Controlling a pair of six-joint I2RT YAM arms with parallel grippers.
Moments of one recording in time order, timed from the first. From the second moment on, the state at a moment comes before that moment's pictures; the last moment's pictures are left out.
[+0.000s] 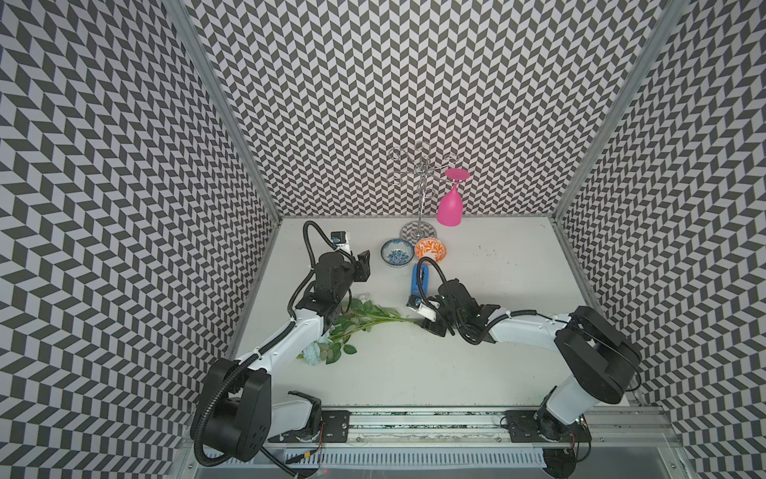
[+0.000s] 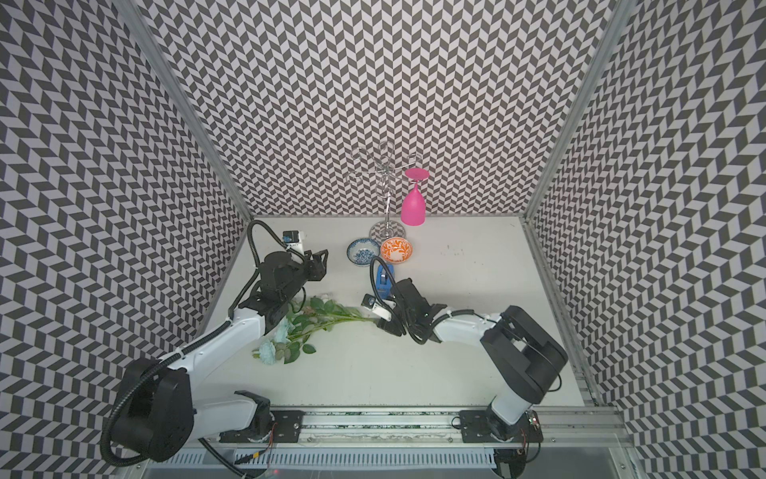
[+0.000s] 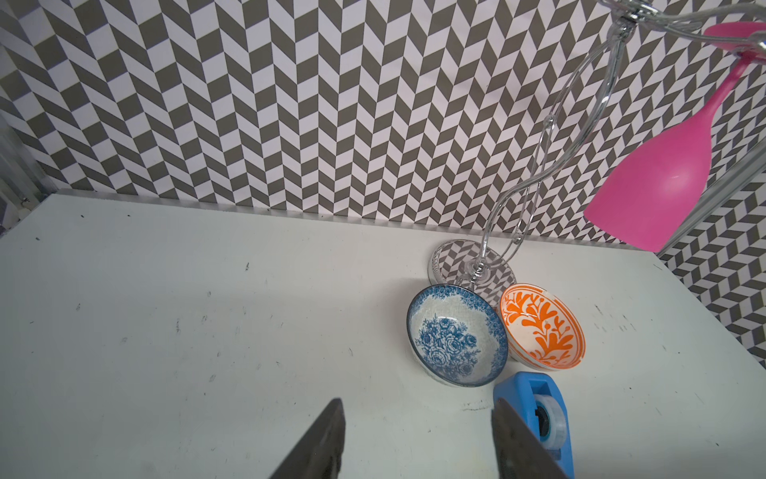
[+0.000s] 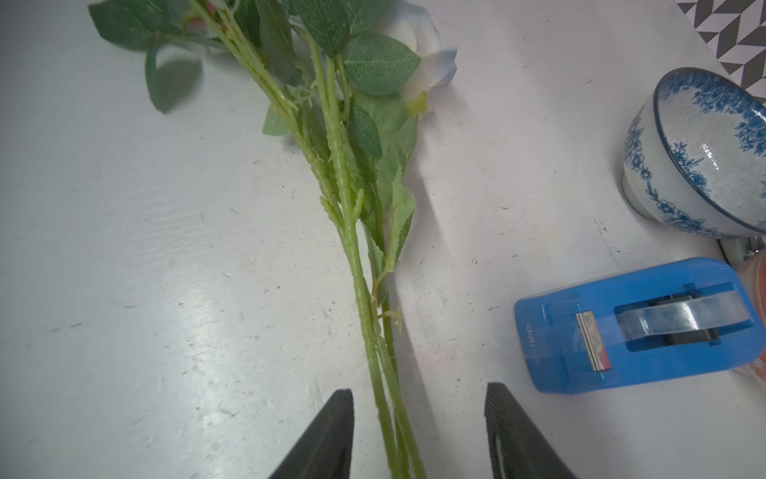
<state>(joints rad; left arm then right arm) -0.31 1.27 0.73 0.26 -0.05 -0.27 0.77 1.66 0.81 0.11 -0.22 -0.52</state>
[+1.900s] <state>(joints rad) -0.12 1.42 1.19 0.20 0.24 -0.13 0.83 1.68 0.84 0.16 -0.03 -0.95</state>
